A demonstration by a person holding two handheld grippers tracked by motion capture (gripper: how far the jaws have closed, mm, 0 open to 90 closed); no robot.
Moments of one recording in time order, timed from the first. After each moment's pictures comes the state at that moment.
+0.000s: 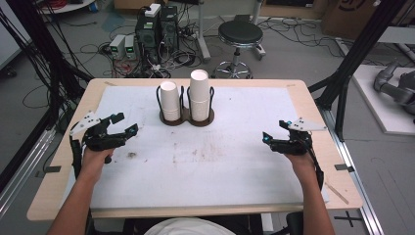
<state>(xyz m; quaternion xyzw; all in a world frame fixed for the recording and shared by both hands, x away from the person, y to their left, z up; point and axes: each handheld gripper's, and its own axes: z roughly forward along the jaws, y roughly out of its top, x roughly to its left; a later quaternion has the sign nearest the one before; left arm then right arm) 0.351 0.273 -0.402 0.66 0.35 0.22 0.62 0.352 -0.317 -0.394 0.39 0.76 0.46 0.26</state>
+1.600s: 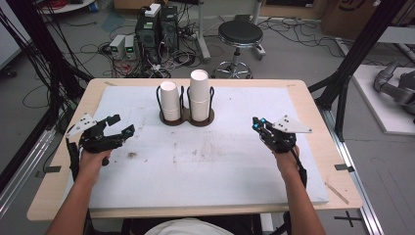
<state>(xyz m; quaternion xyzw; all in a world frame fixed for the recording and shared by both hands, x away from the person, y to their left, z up) 0.345 0.281 -0.407 0.65 0.37 0.23 0.62 0.347 -0.263 -0.378 0.33 0.73 0.51 0.31</state>
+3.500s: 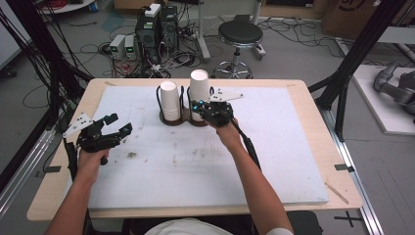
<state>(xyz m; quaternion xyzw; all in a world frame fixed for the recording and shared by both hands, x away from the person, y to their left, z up) 0.346 0.287 -0.406 0.64 0.38 0.23 0.63 0.425 -0.101 -0.366 0.26 0.77 0.55 0.18</state>
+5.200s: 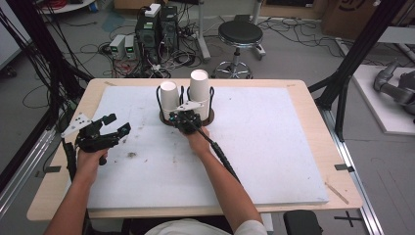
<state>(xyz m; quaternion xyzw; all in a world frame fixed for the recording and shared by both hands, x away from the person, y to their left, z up) 0.346 0.291 -0.408 0.64 0.39 0.23 0.62 0.446 -0.012 -0.436 0.34 0.79 0.48 0.18</state>
